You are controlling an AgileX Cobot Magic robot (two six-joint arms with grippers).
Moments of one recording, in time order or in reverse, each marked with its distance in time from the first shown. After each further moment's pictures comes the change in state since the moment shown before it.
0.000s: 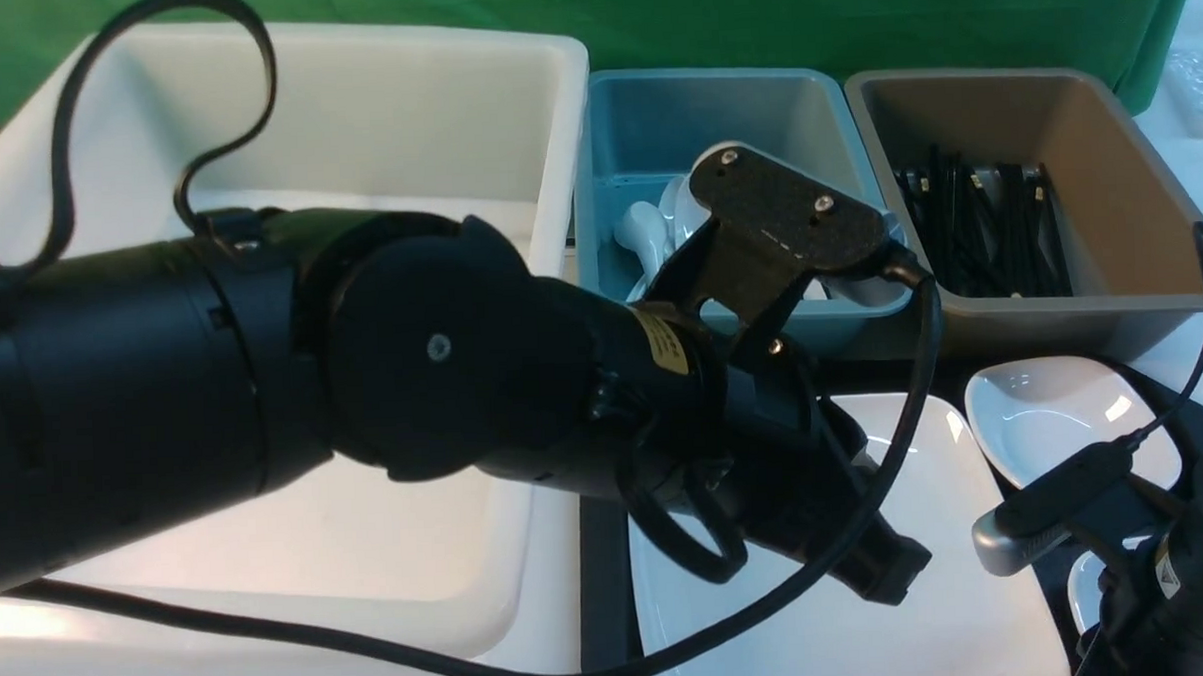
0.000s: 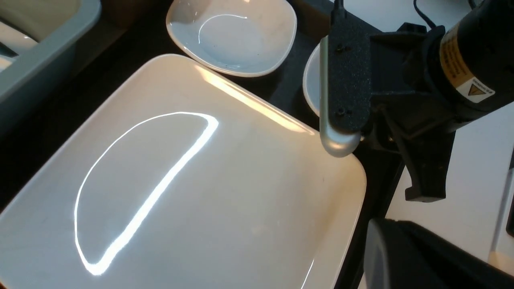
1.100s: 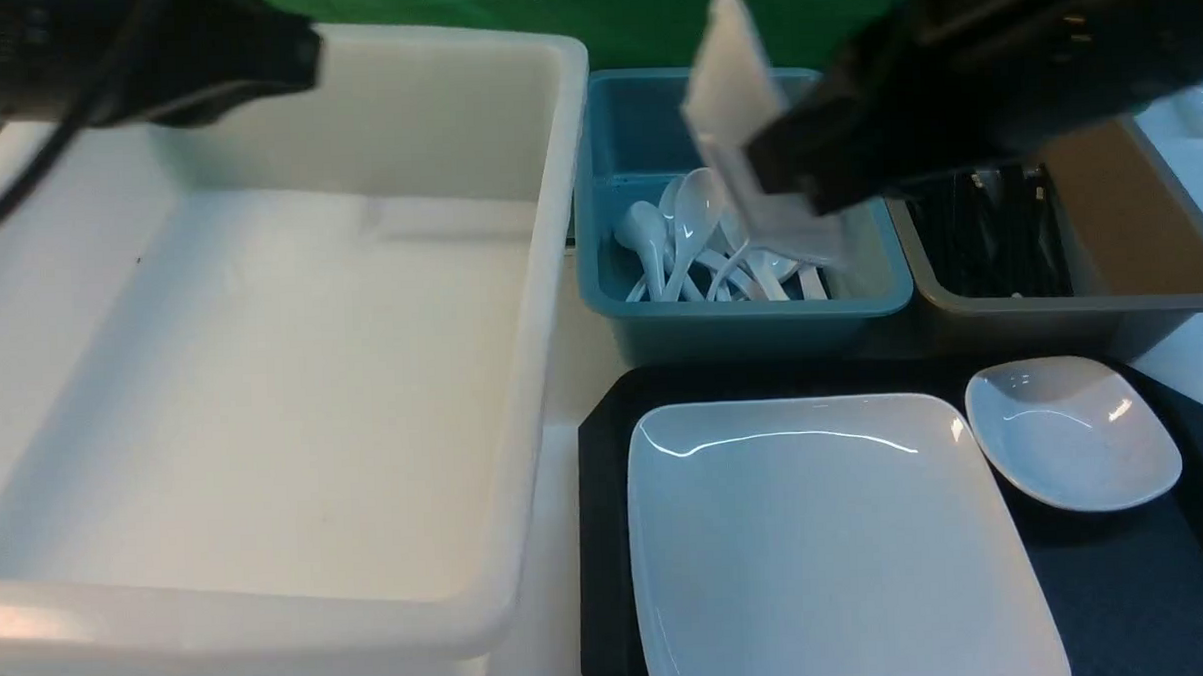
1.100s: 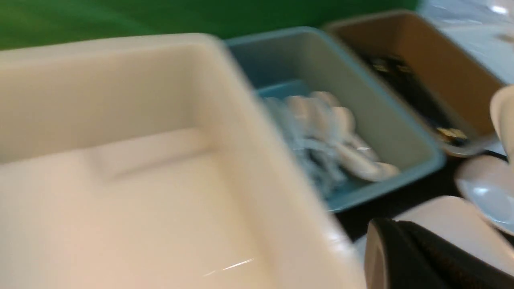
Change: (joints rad) right arm 0.337 0.039 -0.972 0.370 0.163 -0.236; left arm 0.733 -0.358 -0.088 0.092 0.236 -0.082
